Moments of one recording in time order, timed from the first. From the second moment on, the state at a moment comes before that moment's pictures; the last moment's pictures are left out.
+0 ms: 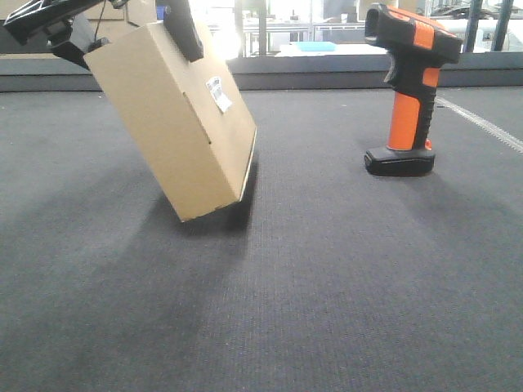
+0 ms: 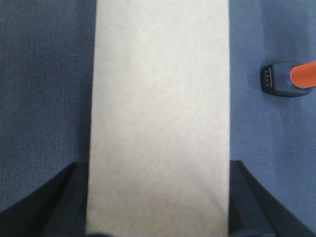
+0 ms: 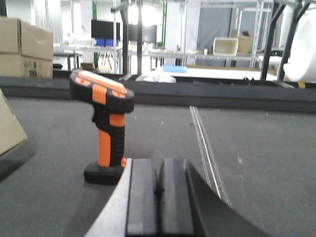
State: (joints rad) left arm -0.42 1.64 -1.42 -0.13 0.81 -0.44; right arm -0.04 0.00 0.00 0.06 -0.03 -0.04
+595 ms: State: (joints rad) left arm -0.40 1.64 -1.42 -0.12 0.79 -0.44; right arm -0.04 0.37 -0.36 0.06 0.21 -0.04
